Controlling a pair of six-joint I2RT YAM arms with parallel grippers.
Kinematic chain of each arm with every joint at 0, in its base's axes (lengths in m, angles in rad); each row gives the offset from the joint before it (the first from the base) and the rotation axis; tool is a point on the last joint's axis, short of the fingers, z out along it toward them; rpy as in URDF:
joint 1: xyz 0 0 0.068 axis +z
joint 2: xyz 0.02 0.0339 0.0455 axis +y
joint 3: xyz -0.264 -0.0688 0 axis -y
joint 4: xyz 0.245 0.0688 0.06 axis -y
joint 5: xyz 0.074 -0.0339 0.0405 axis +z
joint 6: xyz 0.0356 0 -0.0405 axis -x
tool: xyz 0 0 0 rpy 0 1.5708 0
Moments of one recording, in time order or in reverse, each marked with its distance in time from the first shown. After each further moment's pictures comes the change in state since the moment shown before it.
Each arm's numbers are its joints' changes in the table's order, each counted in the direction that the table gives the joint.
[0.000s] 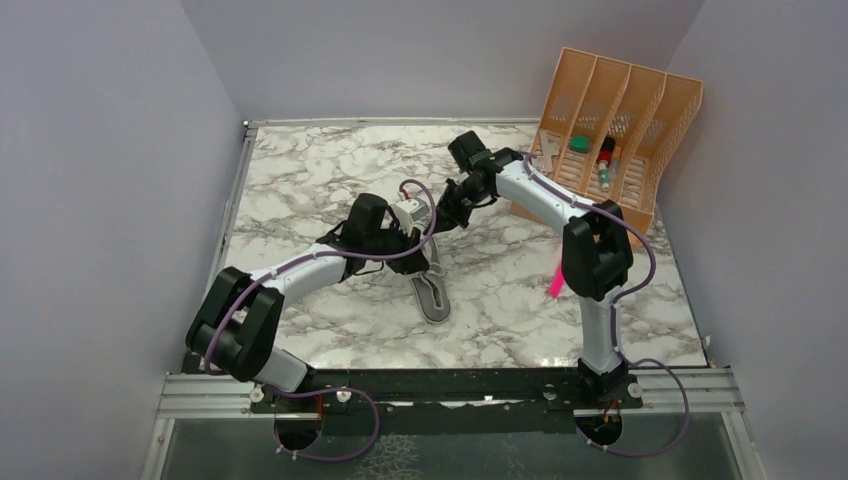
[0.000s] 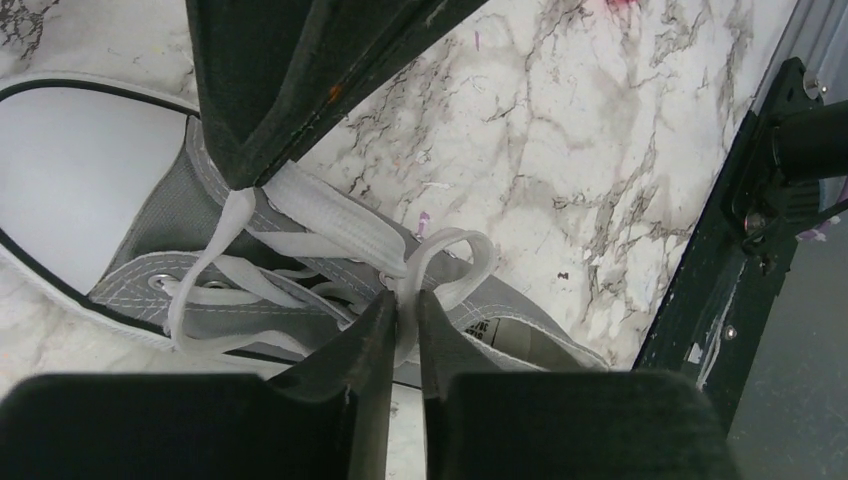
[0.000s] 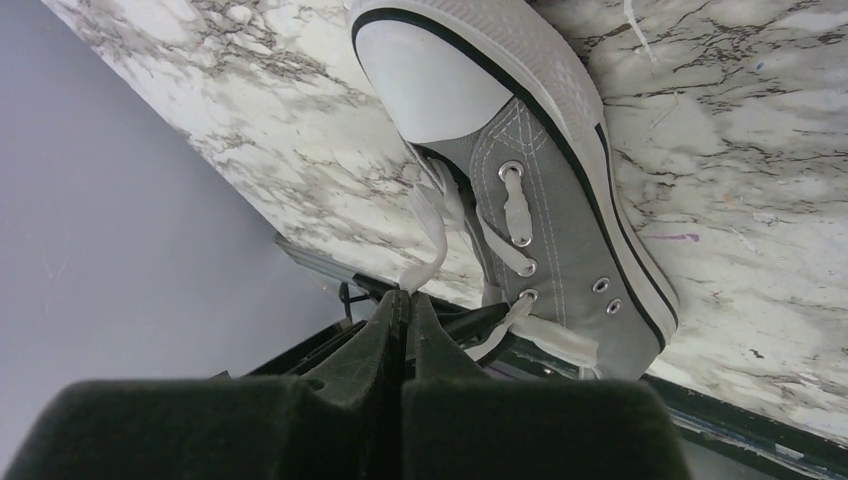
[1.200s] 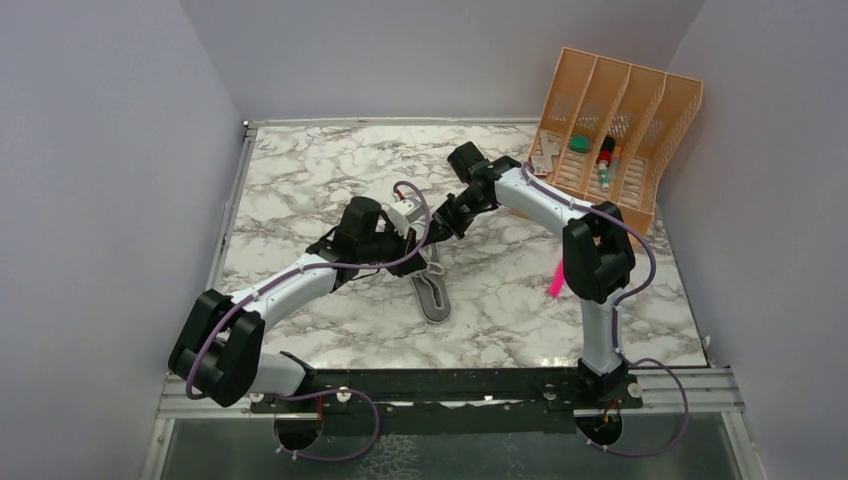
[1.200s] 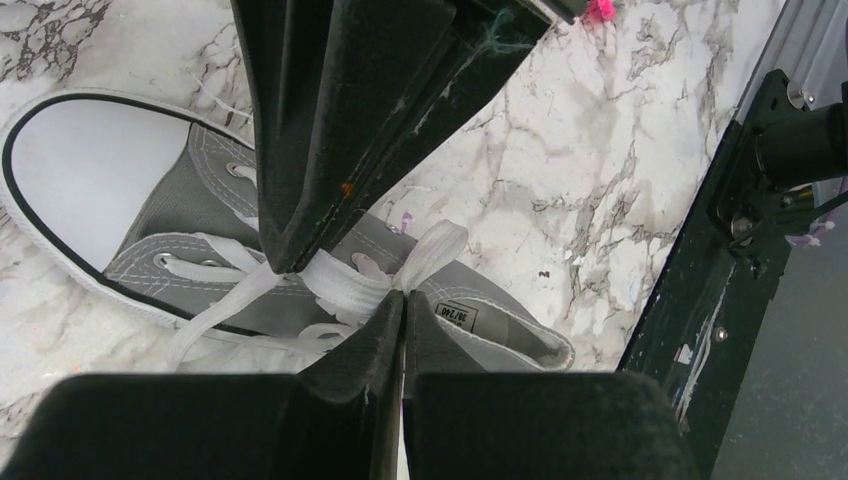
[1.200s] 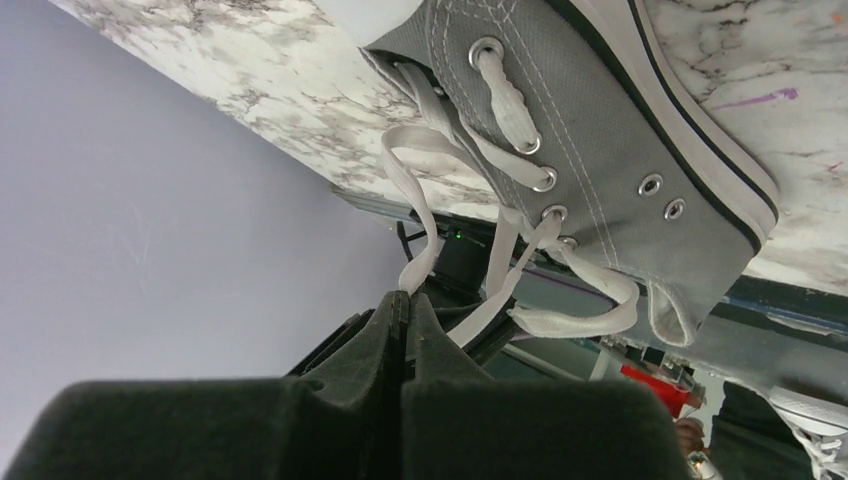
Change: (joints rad) left arm -0.018 -0.136 -0.041 -0.021 0.049 0.006; right arm 0.023 -0.020 -0.087 -0.002 0.155 -0.230
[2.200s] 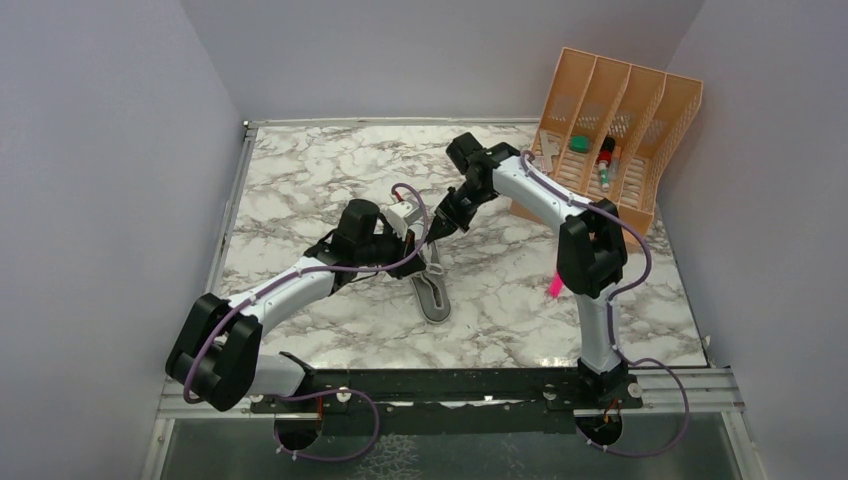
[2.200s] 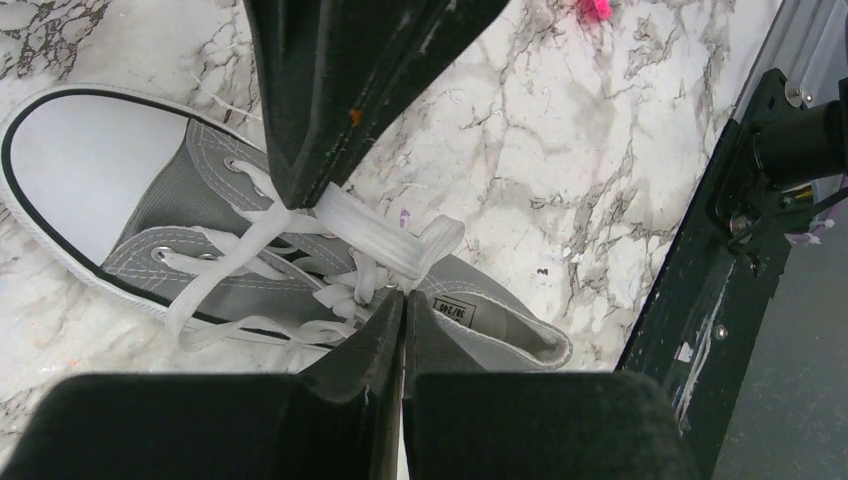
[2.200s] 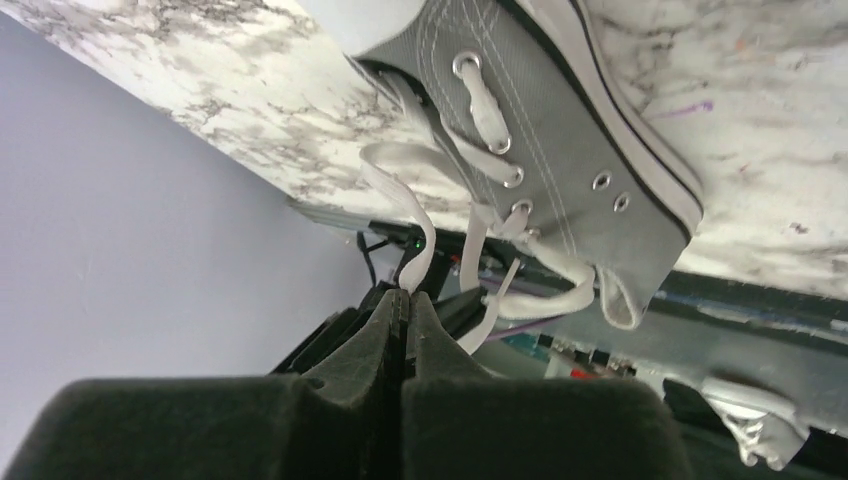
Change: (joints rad) left arm 0.000 -0.022 -0.025 0.014 0.002 0.002; right arm -0.016 0.053 0.172 -0.216 -0.055 0.111
